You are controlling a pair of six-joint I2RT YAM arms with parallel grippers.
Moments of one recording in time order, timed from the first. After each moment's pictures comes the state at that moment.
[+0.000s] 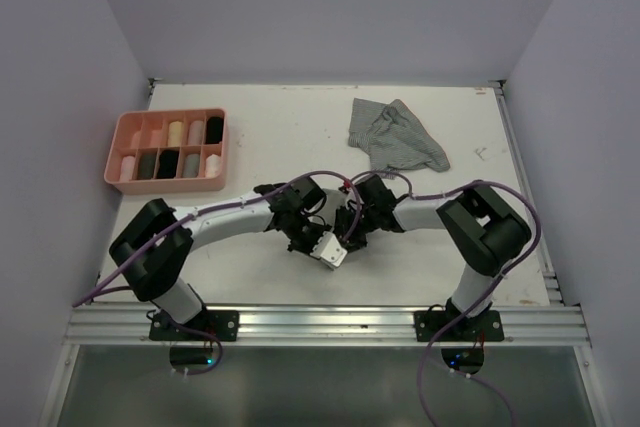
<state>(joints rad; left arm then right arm) -0.85 1.60 0.96 -0.59 0.59 1.19 0.64 1.79 0.74 0.06 -0.72 0.78</state>
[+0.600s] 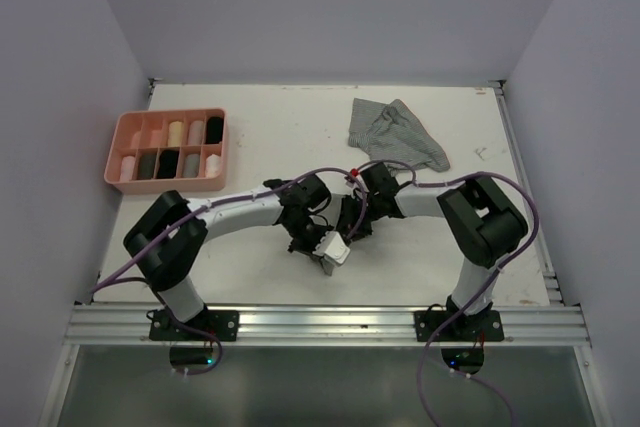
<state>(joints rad) -0.85 1.69 1.03 -0.73 0.62 1.18 0.56 1.82 0.84 -0.12 -0.67 0.68</state>
